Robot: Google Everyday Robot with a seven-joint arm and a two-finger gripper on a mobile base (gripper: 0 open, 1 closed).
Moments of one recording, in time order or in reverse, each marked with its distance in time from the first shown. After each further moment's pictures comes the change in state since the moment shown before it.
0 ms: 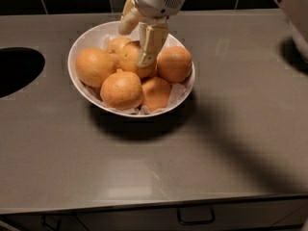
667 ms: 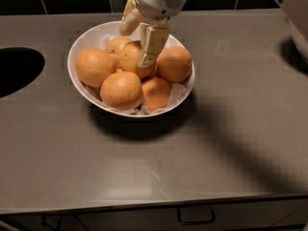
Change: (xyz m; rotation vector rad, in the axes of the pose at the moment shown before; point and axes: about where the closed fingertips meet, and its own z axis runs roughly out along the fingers) arm 0.001 0.002 0.000 -0.003 0.000 0.007
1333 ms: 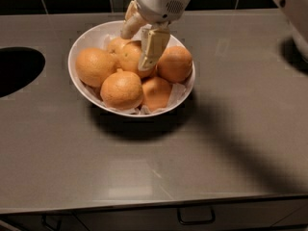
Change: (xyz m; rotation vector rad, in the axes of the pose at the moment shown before) arm 0.001 0.003 0.007 -0.007 -0.022 0.011
